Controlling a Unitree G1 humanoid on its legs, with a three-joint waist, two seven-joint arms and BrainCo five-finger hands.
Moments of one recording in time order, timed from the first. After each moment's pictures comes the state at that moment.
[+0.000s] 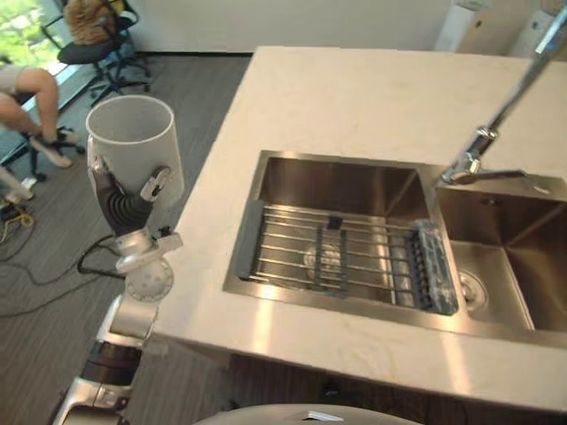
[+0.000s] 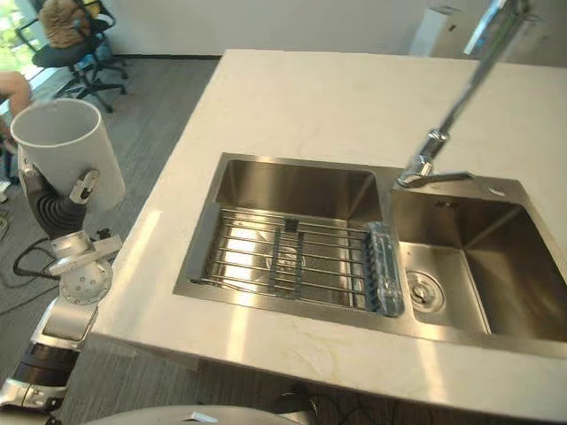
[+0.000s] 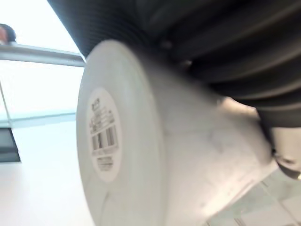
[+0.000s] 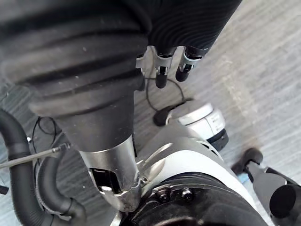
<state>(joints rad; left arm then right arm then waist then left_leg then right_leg) -0.11 0.33 -0.03 -0.08 0.18 -0.43 0.78 0.31 -0.11 -0.30 1.03 0.46 -0.03 0.16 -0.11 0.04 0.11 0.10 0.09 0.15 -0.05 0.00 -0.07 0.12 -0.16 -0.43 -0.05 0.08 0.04</state>
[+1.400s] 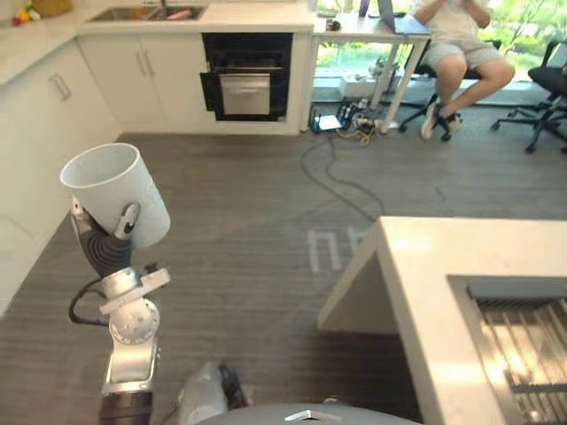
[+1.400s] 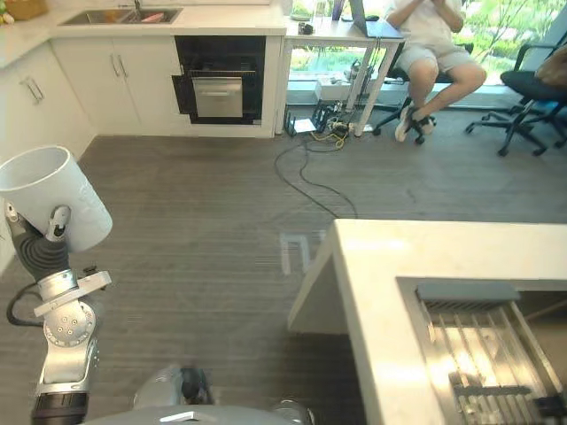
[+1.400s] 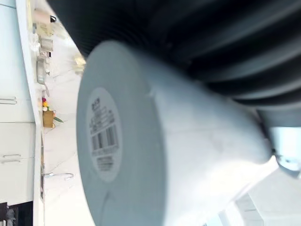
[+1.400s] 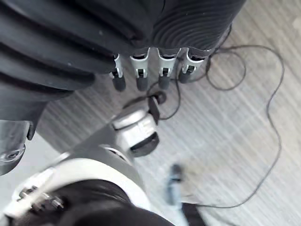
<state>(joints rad) 0.02 0.12 0.05 -0.13 0.07 -0.53 0.45 0.41 -0.11 -0.24 1.01 0.56 0.13 0.14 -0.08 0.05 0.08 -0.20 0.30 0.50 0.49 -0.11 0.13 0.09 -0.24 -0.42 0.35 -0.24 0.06</state>
